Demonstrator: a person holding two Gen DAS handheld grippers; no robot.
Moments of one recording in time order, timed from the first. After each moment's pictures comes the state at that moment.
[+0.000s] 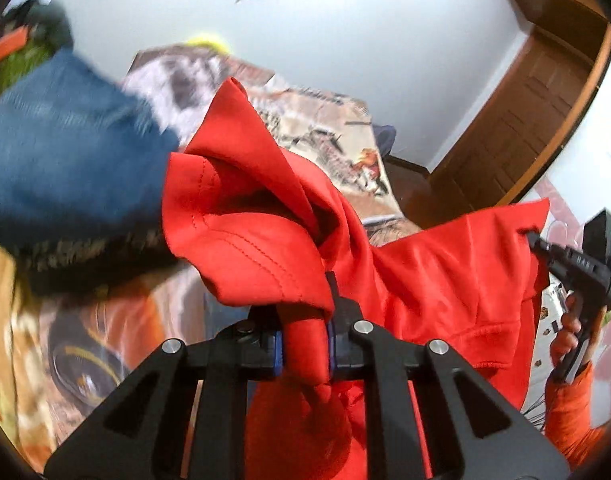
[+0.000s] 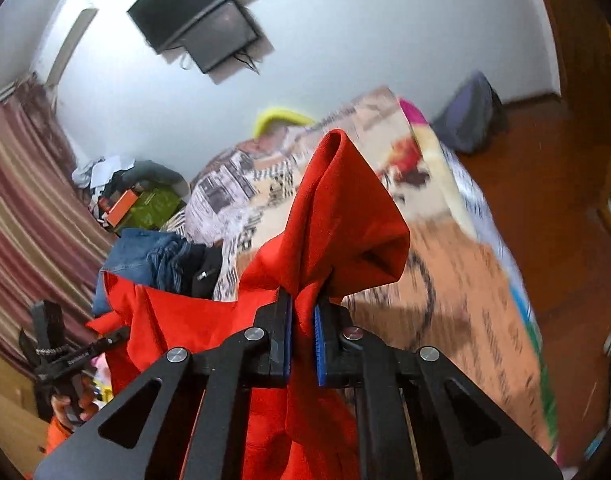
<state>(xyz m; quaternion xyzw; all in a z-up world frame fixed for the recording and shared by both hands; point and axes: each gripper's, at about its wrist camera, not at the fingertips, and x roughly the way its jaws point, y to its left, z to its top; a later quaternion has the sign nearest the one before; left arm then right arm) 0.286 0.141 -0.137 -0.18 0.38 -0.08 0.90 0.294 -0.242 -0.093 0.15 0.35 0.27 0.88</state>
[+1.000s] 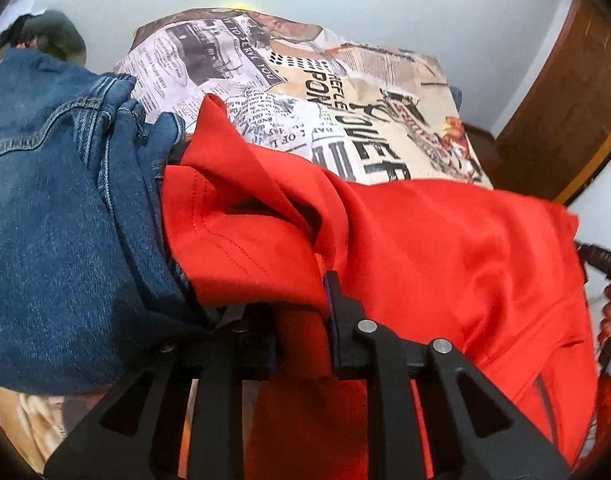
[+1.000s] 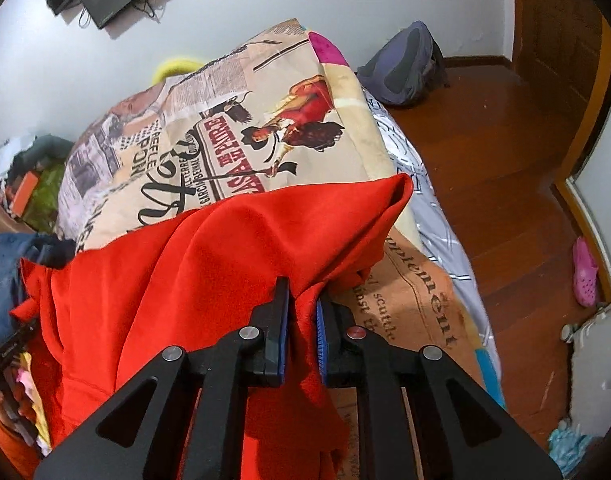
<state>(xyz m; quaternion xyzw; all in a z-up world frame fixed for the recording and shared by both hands) 0.413 0.160 -0.229 -0.11 0.46 0.01 0.88 0.418 -0.252 -0.206 0.09 0.47 0.13 0.87</state>
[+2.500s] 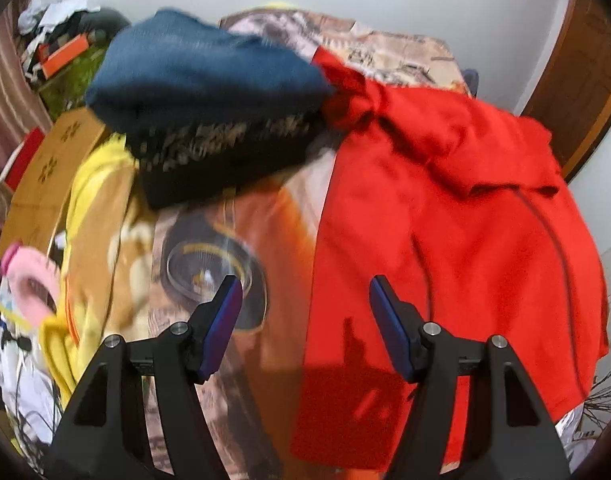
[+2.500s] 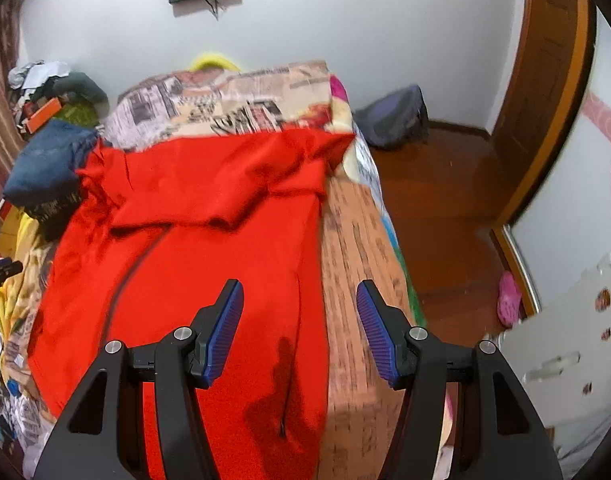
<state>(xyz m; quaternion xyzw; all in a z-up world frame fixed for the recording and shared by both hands) 0.171 0.160 -0.202 -0.07 0.48 0.08 0.87 0.191 -0.272 -0.153 -0.03 0.42 0.12 0.90</state>
